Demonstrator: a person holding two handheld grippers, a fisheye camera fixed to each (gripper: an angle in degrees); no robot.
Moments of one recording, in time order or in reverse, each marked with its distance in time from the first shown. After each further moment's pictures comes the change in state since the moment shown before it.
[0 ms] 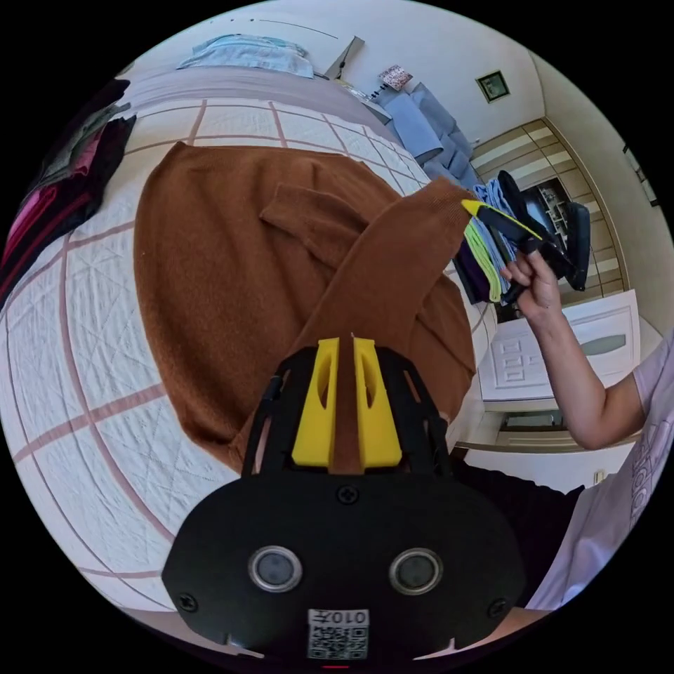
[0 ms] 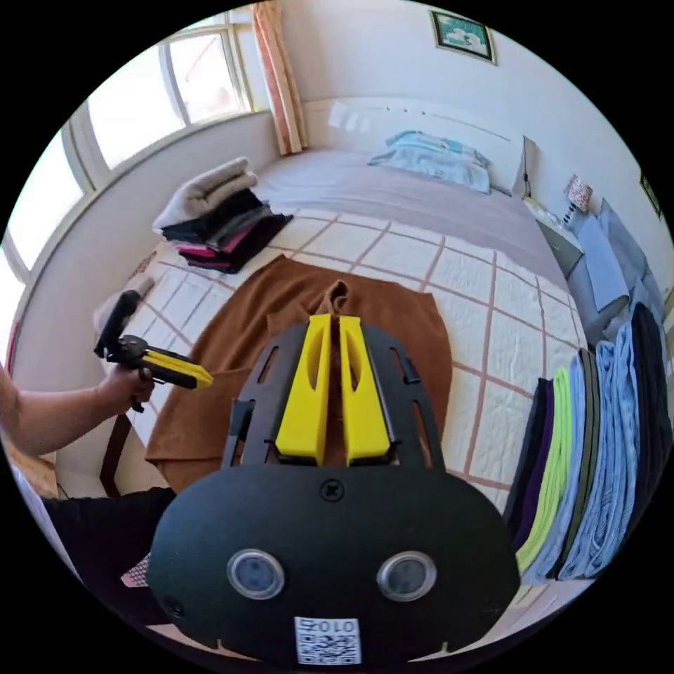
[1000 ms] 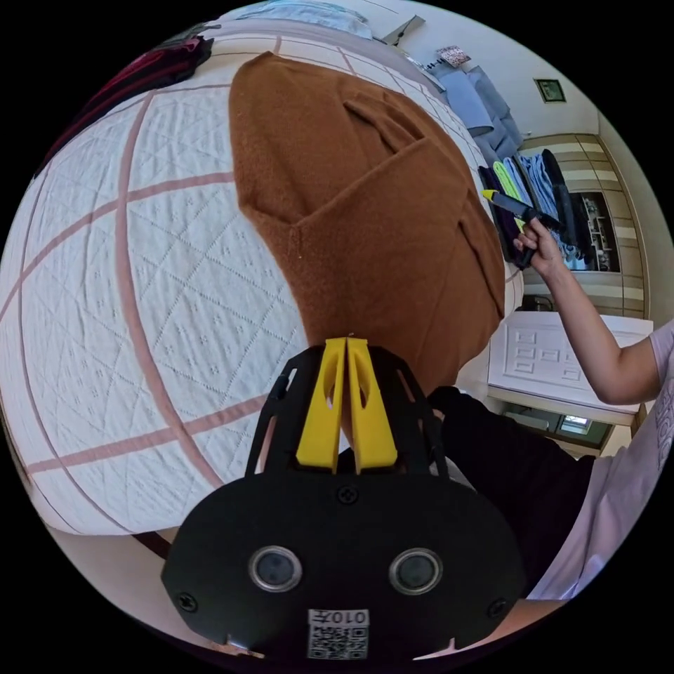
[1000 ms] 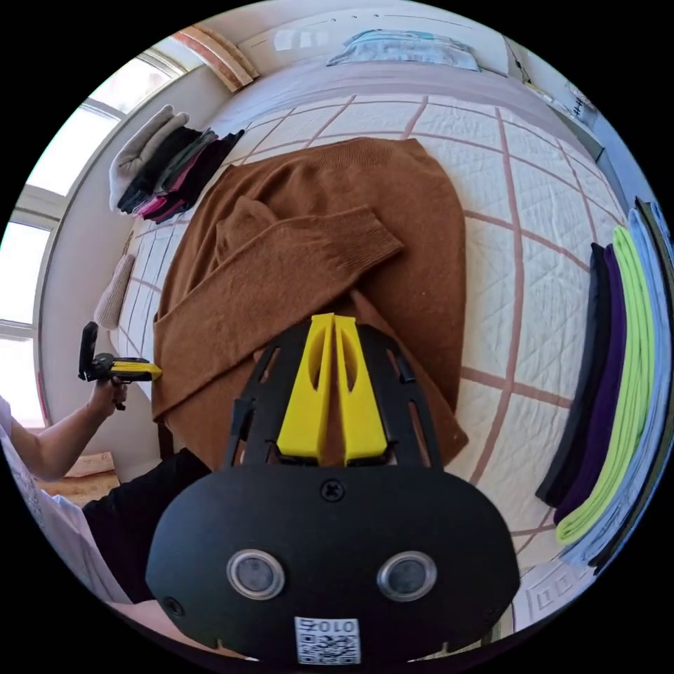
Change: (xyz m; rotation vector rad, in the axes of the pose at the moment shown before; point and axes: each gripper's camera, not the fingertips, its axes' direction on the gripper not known) left arm 0.005 0.100 -0.039 -0.176 -0.046 -0.158; right arm 0.110 0.081 0.128 -0.429 -0.142 0.226
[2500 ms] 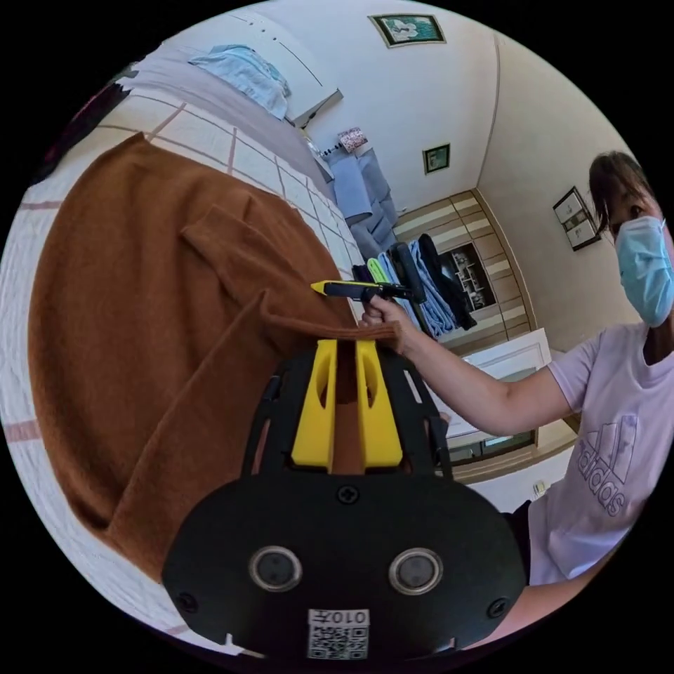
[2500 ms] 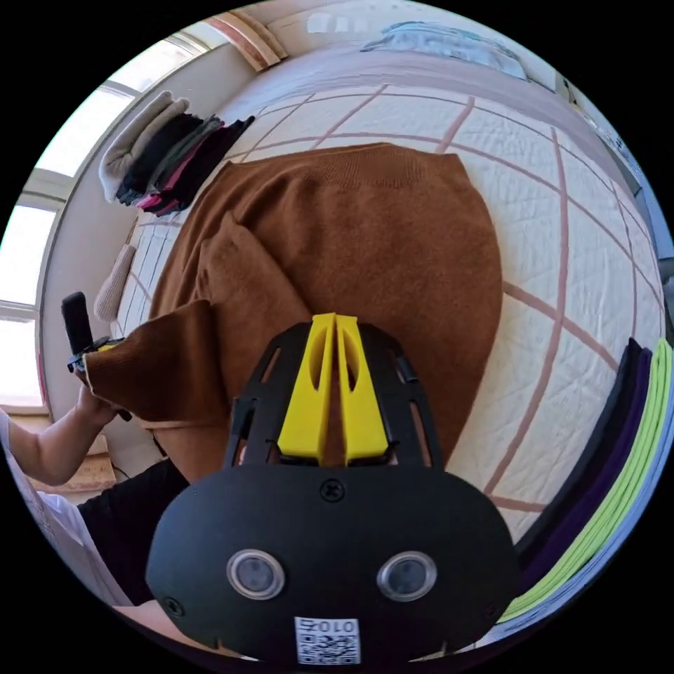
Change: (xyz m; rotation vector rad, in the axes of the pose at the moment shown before) left arm -0.005 -0.102 0.020 0.413 0.493 0.155; right arm 0.060 -0.050 0.050 -0.023 -0.024 -0.092
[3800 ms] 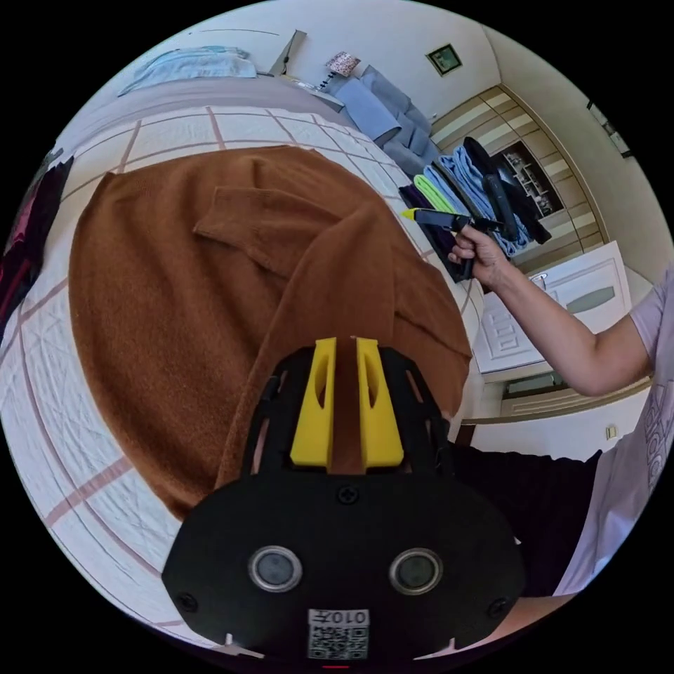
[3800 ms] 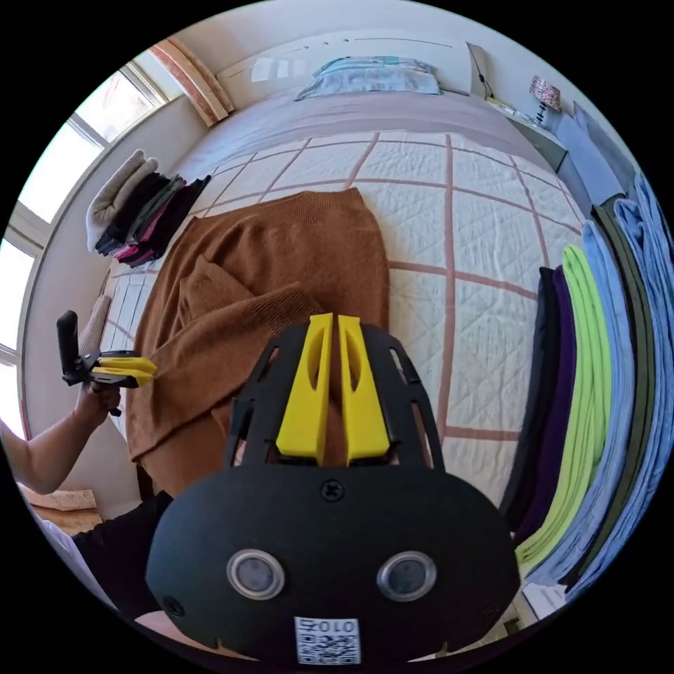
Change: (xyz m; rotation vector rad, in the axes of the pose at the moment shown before) left arm -0.024 0.020 0.099 -0.327 -0.351 0.184; right arm 0.016 0.080 -0.039 0.189 0.138 0.150
